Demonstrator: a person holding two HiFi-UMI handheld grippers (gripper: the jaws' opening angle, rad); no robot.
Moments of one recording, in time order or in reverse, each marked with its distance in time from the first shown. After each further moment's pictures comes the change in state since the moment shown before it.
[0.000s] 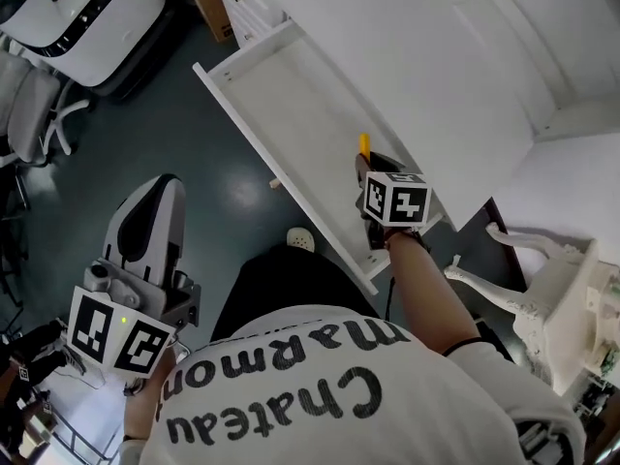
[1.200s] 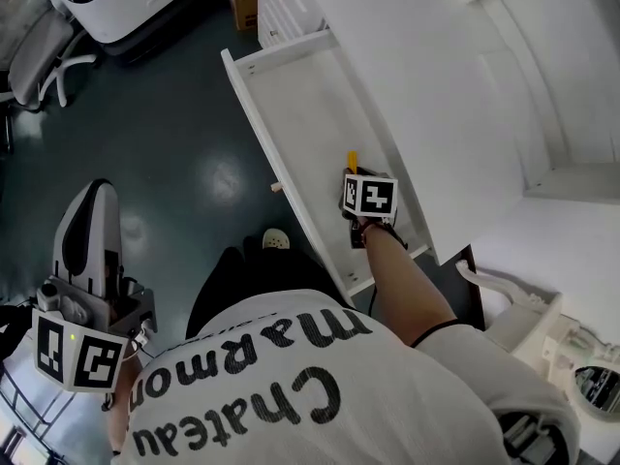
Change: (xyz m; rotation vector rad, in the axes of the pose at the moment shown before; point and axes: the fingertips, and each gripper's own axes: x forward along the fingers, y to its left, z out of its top) left arm -0.074 0.065 0.028 -0.019 -0.122 0.289; right arm 0.072 -0.004 -0.023 -0.152 0.218 -0.071
